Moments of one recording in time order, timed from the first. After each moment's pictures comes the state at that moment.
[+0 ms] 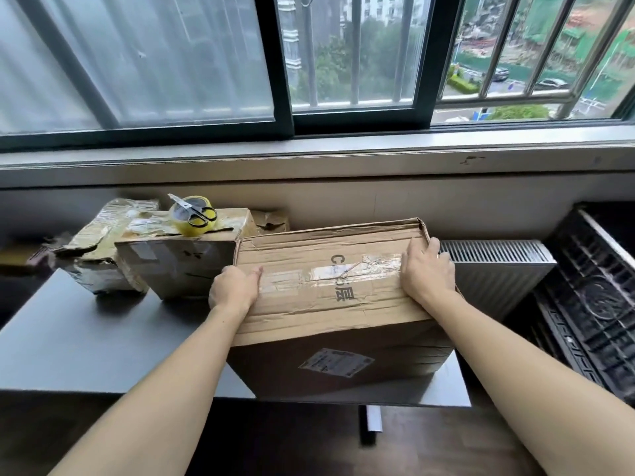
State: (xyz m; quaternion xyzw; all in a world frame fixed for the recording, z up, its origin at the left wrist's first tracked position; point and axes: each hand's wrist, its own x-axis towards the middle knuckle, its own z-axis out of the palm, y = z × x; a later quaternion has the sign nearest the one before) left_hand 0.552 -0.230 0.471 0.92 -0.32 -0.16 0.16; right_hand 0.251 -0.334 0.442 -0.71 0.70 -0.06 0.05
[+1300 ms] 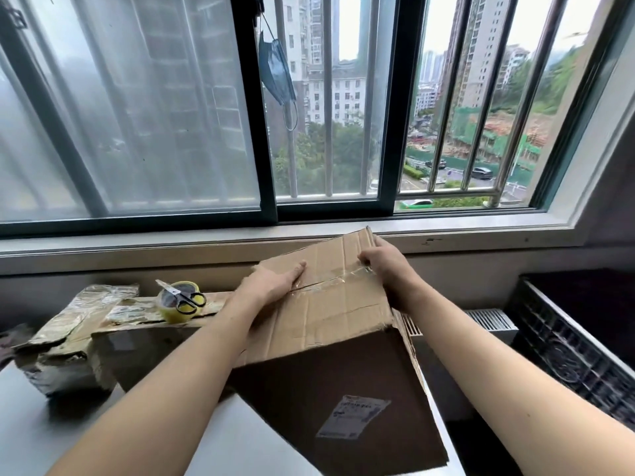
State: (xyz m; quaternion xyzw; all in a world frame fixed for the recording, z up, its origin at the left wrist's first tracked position) left_hand 0.516 -0.303 0.612 0.83 -0.45 -0.28 0.17; right_hand 0.302 -0.321 0.634 -0.51 0.47 -0.44 0.57
